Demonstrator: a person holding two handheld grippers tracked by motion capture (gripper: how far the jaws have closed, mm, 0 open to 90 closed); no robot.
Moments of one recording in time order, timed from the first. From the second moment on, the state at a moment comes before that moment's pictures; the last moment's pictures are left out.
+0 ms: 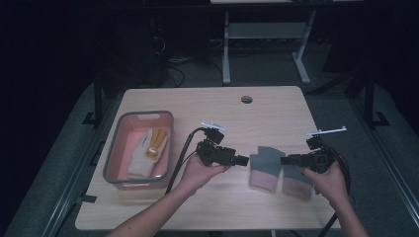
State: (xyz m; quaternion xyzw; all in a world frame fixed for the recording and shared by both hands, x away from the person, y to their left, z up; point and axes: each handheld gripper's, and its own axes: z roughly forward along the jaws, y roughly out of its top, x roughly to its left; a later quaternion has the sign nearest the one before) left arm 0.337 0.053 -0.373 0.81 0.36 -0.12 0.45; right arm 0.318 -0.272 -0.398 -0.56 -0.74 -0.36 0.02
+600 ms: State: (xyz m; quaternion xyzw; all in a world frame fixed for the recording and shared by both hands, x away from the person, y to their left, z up) left arm 0.332 0.035 -0.389 0.81 0.35 -0.13 0.44; right arm 0.298 -0.296 -0.427 -0.59 -0.75 -0.30 -0.02
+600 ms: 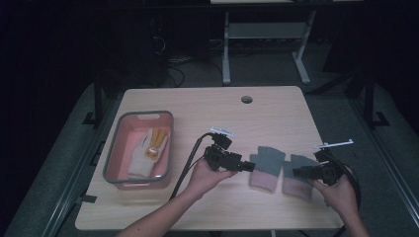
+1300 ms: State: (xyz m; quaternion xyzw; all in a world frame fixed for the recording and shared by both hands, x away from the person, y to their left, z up) left arm 0.331 0.029 -0.396 0.82 0.35 -0.13 0.44; right arm 0.296 -0.287 -0.446 -0.58 -0.78 -0.23 -0.05
